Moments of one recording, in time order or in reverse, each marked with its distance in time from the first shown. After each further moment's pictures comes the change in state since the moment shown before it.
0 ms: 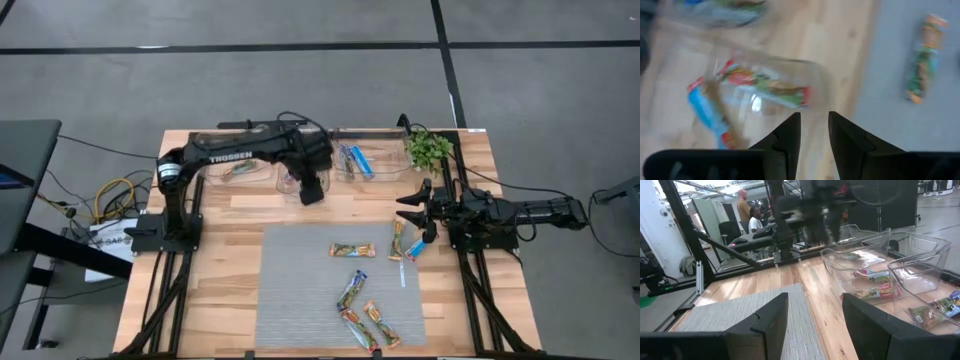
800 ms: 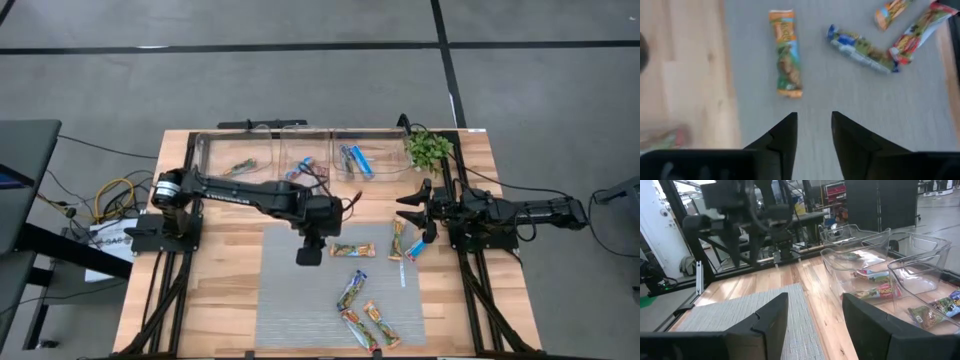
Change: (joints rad) left arm -0.376 0.001 -0.019 0.095 0.041 -0.022; right arm 0.000 0.000 0.000 0.000 0.000 0.000
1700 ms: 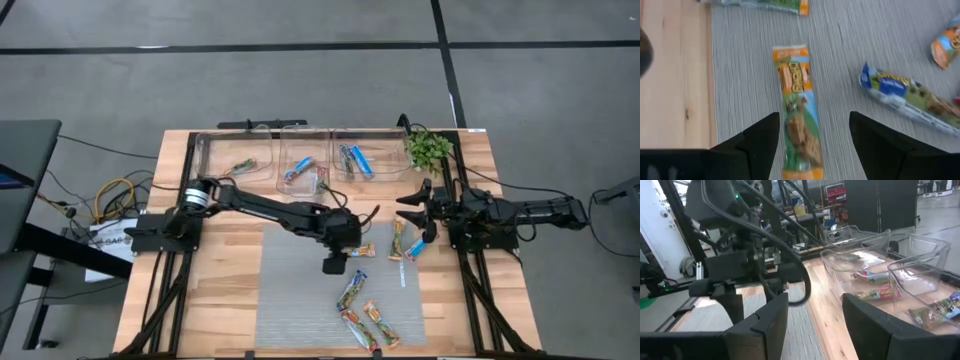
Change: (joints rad) left arm -0.009 0.219 -0.079 0.430 -0.079 0.026; right arm 0.000 0.006 0.000 0.005 0.001 0.000
